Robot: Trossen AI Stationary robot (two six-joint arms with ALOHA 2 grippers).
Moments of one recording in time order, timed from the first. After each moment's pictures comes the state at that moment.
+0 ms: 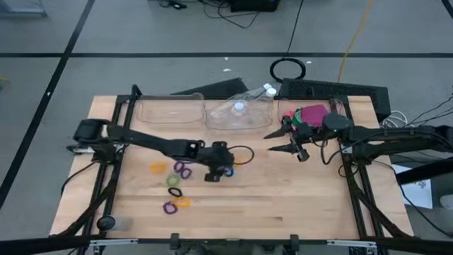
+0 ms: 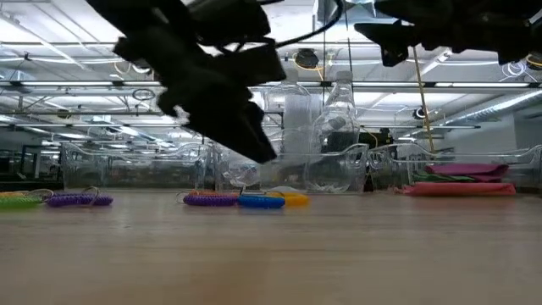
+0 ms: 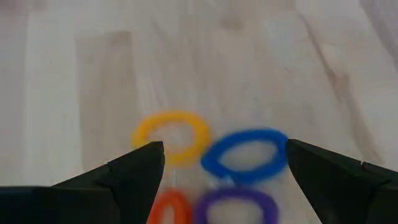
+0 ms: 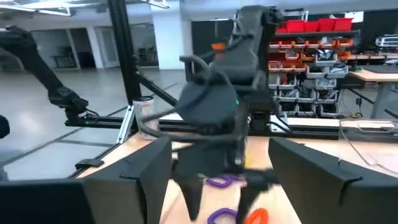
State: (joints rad) left arm -0.10 1.80 1.10 -0.20 -0.03 0.12; right arm -0.18 0.98 0.57 0.54 -0.45 0.06
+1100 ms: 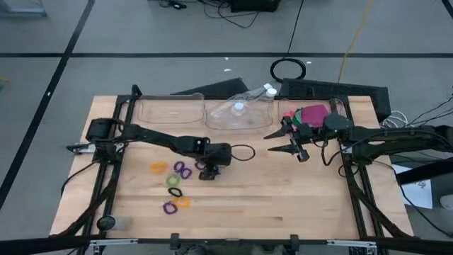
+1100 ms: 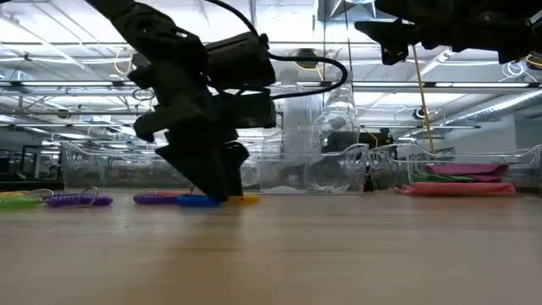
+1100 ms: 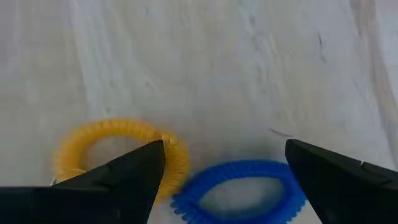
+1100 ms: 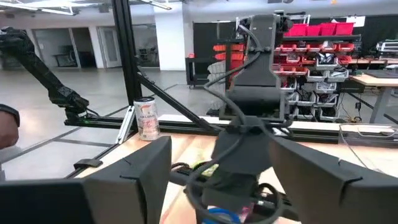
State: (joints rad) left arm -0.03 1.94 1.10 -0.43 0.24 0.07; right arm -0.17 0.98 0.57 0.55 -0.44 0.04
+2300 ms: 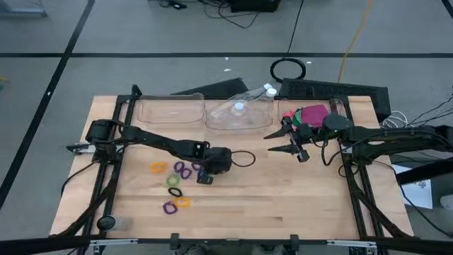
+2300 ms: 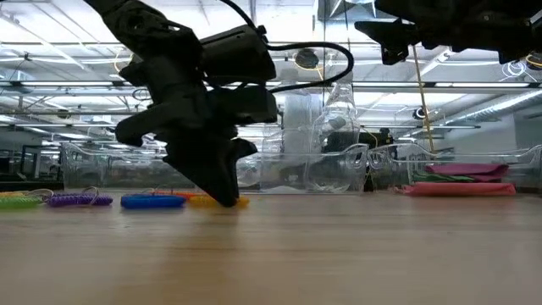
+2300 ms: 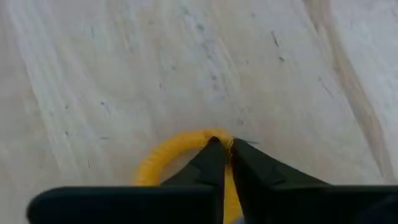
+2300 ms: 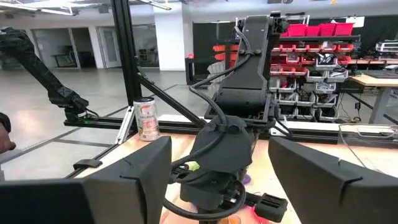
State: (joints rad) left arm -0.06 1.93 1.10 -0.33 0.16 0.19; right arm -0.17 0.98 0.57 0.55 -0.44 0.04
